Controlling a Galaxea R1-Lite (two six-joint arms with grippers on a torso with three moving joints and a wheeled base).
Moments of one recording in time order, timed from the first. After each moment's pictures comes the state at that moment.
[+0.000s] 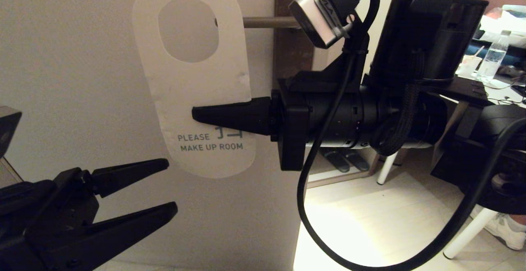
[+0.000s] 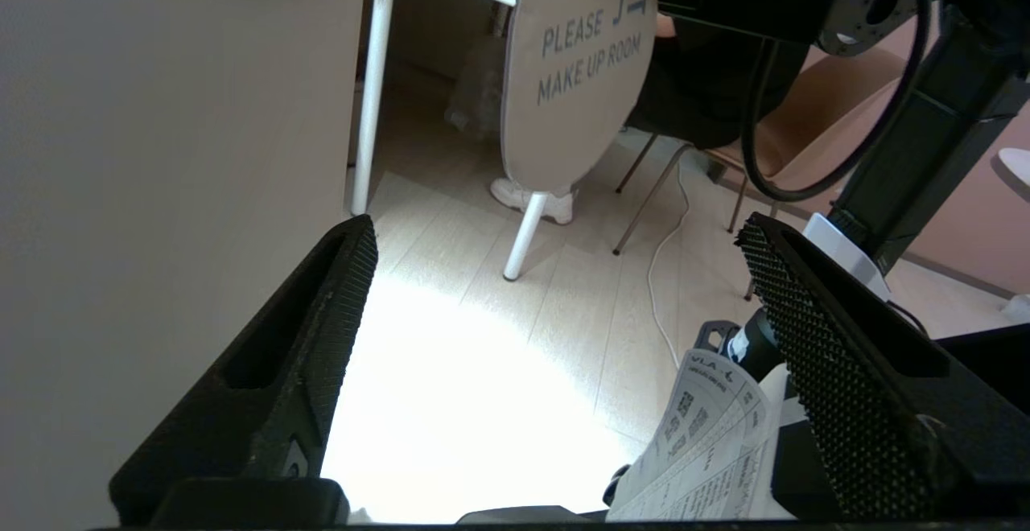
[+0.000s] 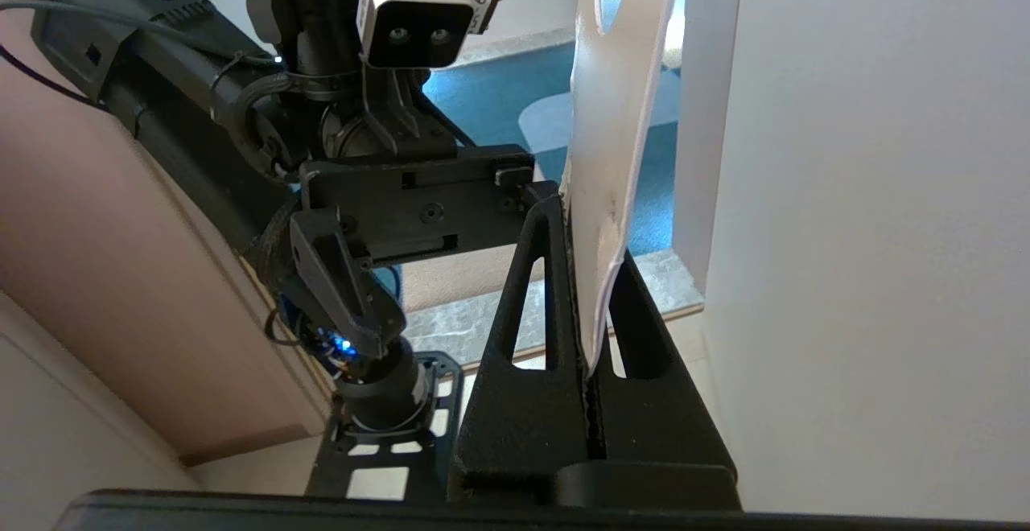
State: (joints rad) left arm -0.49 1.04 -0.42 -0.66 -0.56 -0.29; right arm 0.84 1.77 -1.29 -0.54 0.72 0.20
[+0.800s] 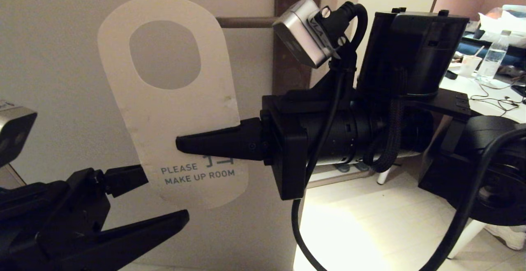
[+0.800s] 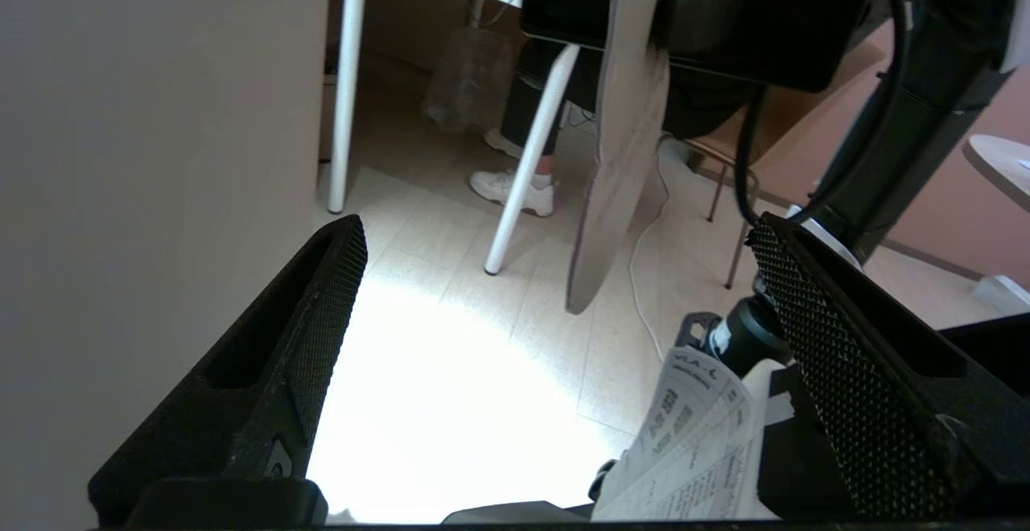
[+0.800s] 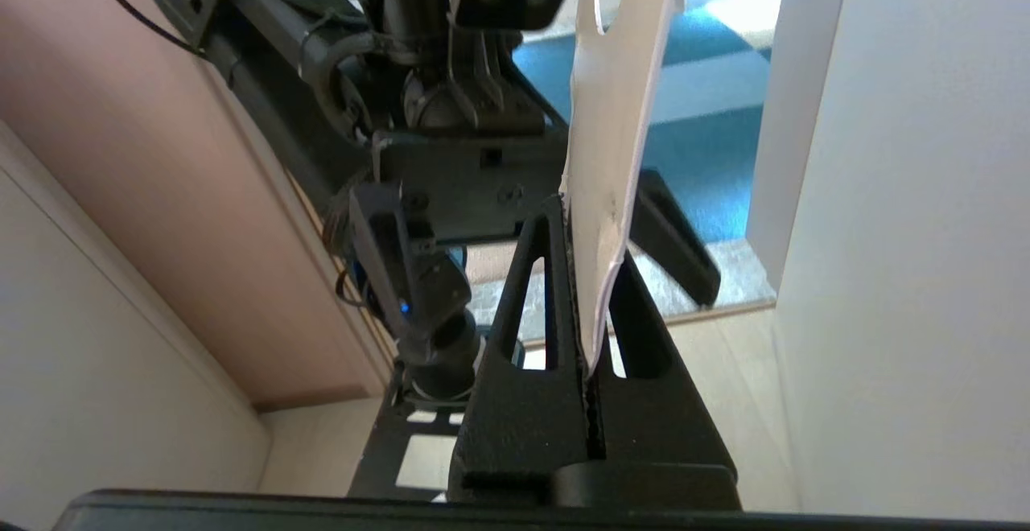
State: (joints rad) left arm -0.54 1.07 -0.43 -0.68 -0.56 -0.29; right arm 0.86 1.79 -1.27 -0.57 0.83 0.21
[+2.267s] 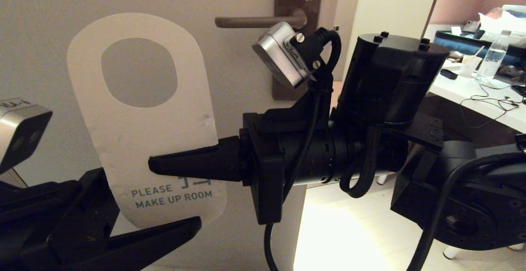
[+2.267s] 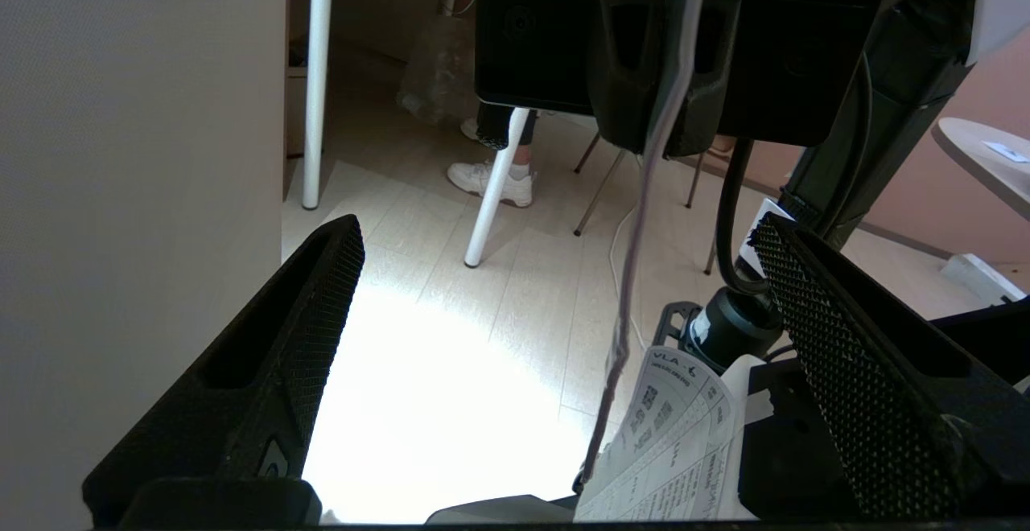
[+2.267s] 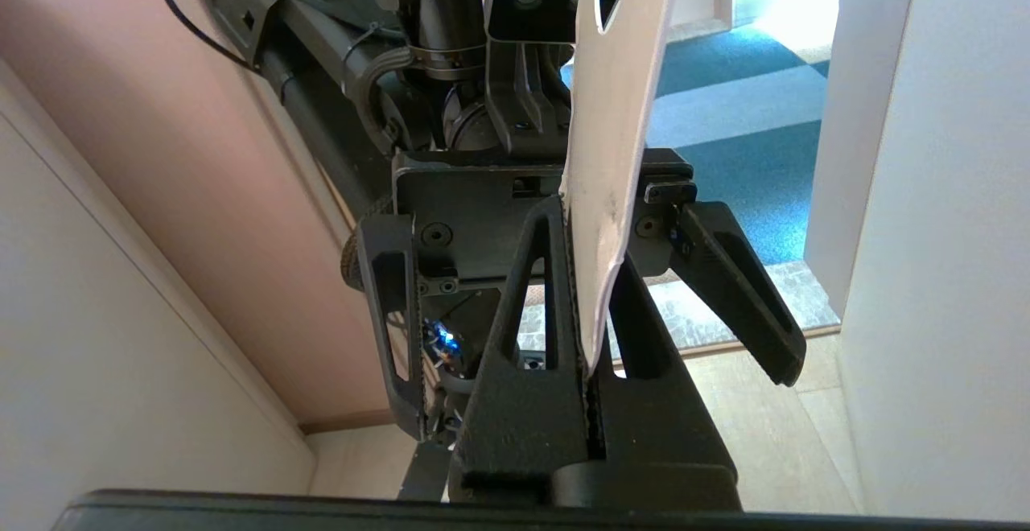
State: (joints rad) left arm -0.58 1.10 -0.45 -0.68 -0.56 -0.29; right arm 0.91 1.84 -1.22 -0.73 0.83 0.32
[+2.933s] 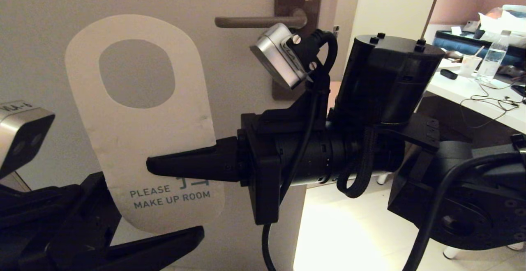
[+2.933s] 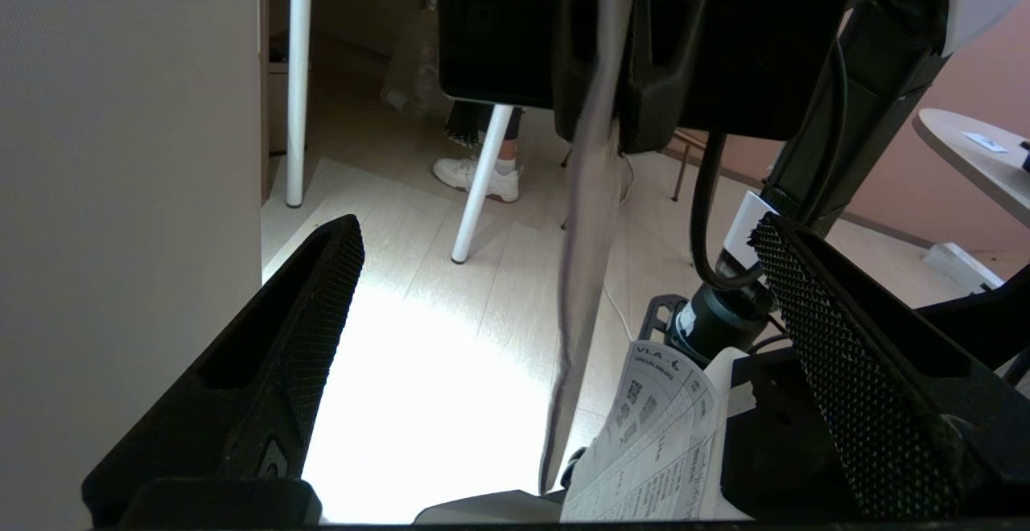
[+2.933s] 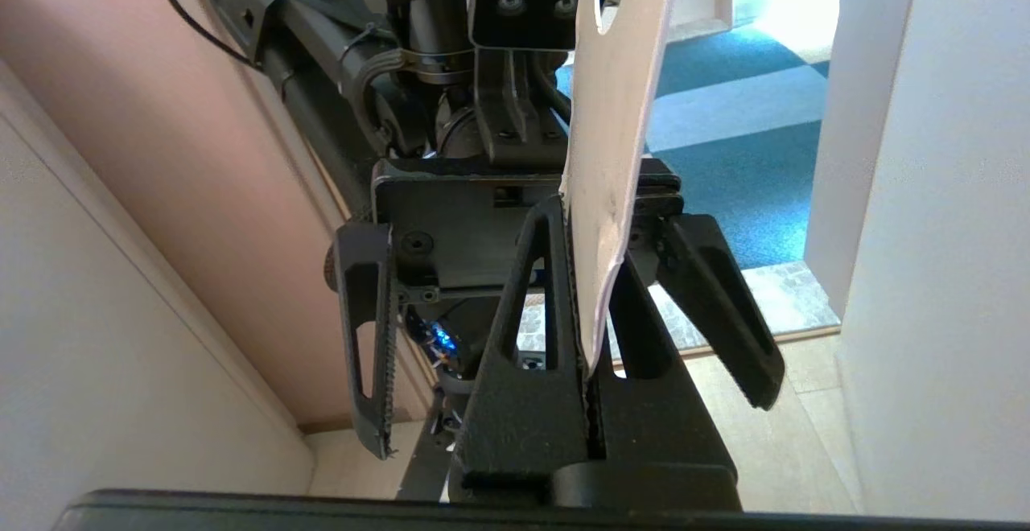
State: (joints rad) left arm -0.61 1.10 -0.44 -0.68 -0.56 -0.29; right arm 0.92 1.85 -1.22 -0.73 0.83 0.31
